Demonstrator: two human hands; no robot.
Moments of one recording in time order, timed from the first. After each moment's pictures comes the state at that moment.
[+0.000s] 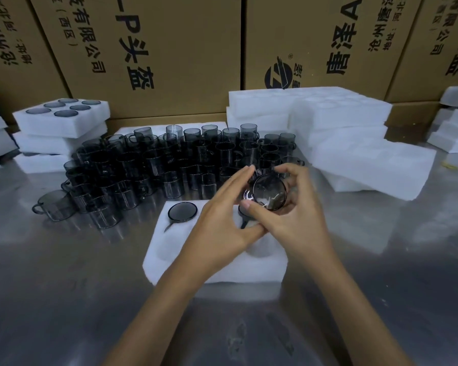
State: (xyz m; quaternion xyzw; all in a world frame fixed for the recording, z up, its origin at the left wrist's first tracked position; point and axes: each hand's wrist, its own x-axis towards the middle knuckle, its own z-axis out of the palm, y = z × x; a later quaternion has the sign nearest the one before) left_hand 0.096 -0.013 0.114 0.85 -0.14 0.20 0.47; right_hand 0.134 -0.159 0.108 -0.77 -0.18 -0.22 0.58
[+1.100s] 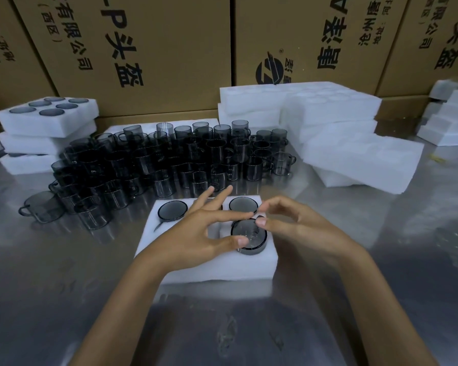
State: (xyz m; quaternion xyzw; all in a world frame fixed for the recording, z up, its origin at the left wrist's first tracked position) left_hand 0.094 0.020 0.116 0.91 -0.16 -0.03 0.38; right_hand 0.151 -0.210 0.094 -0.78 -0.20 0.11 0.57
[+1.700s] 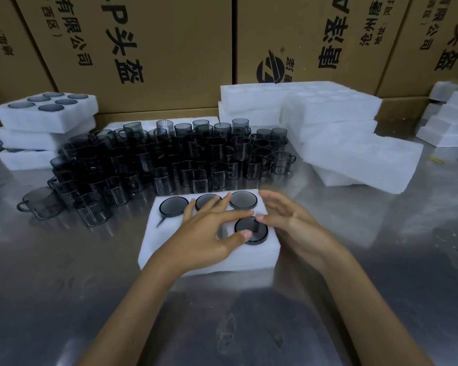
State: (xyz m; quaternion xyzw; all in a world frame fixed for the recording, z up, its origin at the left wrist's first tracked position) left_hand 0.104 0.009 0.097 0.96 -0.14 0.02 0.26; right_hand 0.156 -0.193 0.080 -0.66 -0.14 0.15 0.73
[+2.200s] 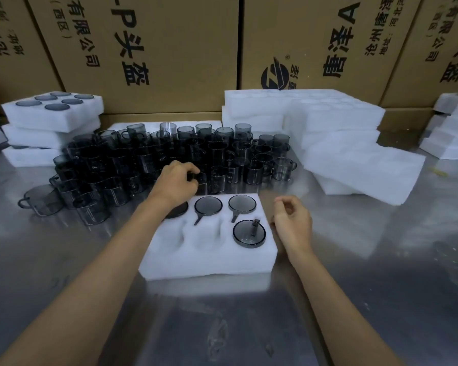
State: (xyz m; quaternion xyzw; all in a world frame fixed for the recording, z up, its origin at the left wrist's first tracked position) left_hand 0.198 0.064 0.121 0.95 0.07 0.12 0.26; right_hand 0.198 -0.173 0.049 -0.76 0.06 -0.14 0.63
